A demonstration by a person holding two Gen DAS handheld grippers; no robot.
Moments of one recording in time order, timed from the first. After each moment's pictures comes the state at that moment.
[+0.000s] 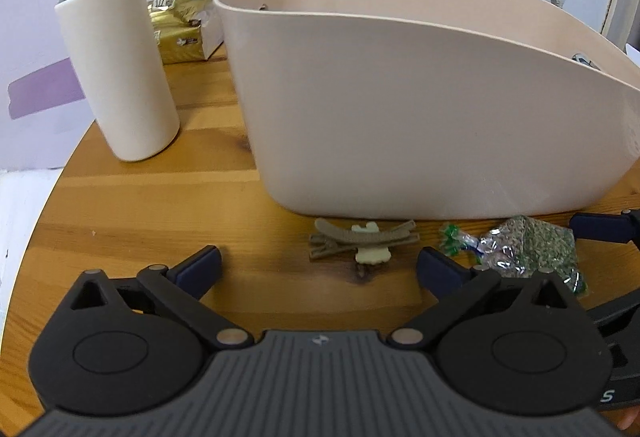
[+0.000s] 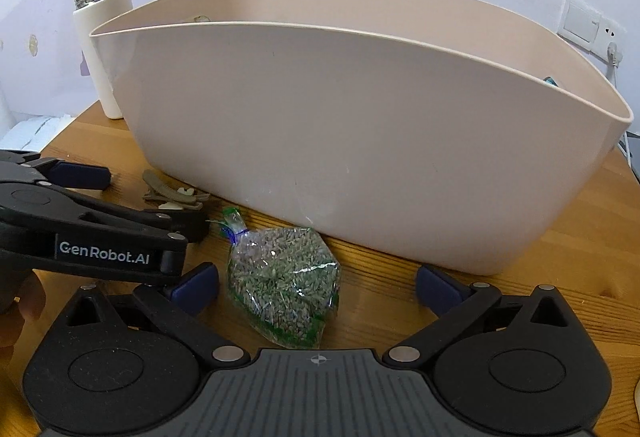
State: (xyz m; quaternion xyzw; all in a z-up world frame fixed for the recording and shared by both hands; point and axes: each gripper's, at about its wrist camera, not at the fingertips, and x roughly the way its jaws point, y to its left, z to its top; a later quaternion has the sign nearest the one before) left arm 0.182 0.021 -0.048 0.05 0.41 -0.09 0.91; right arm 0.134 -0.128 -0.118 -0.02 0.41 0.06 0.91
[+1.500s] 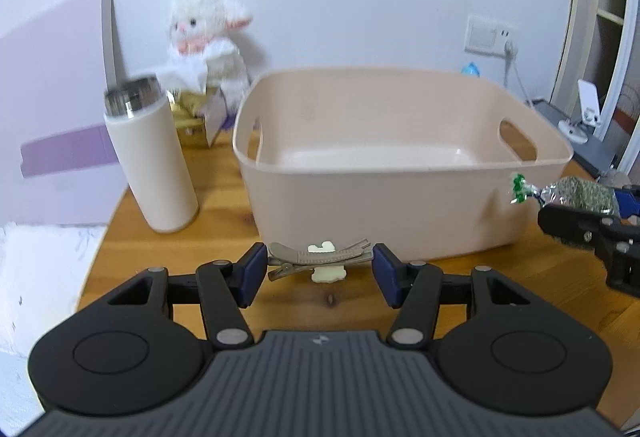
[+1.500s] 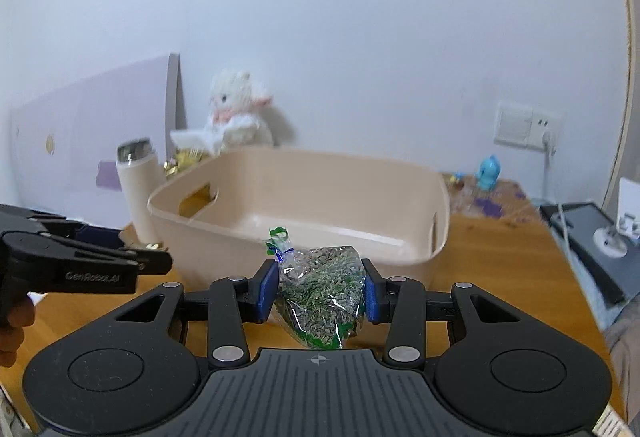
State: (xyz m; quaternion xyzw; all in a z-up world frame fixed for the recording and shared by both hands) left arm 0.118 0.025 0.034 0.06 0.32 -0.12 0.94; right arm 0.053 -0.180 -0.013 0.01 0.24 0.05 0.97
